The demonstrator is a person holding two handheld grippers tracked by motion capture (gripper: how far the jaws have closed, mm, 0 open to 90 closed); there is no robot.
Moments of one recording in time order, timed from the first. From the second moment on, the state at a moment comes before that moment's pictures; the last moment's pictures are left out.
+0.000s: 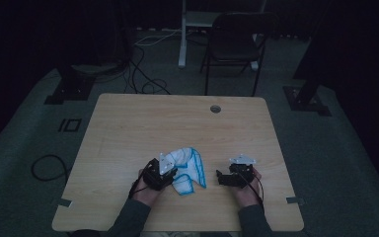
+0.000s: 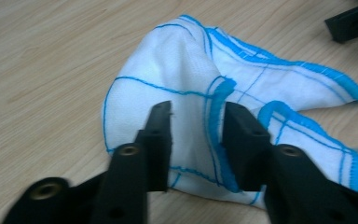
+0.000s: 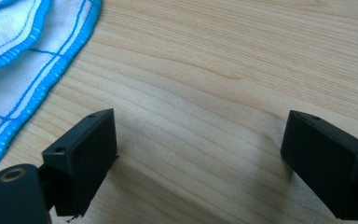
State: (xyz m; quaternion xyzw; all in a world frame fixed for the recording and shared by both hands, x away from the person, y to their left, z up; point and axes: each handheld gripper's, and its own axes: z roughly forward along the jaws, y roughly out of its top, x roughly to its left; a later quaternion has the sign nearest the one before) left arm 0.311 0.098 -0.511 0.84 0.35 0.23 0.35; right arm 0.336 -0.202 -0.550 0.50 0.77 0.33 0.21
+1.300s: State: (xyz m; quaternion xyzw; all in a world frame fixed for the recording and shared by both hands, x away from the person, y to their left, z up) left arm 0.360 0.142 -0.502 0.79 0.43 0.24 0.36; right arm 0.336 -0.202 -0.550 0.50 0.77 0.33 0.21
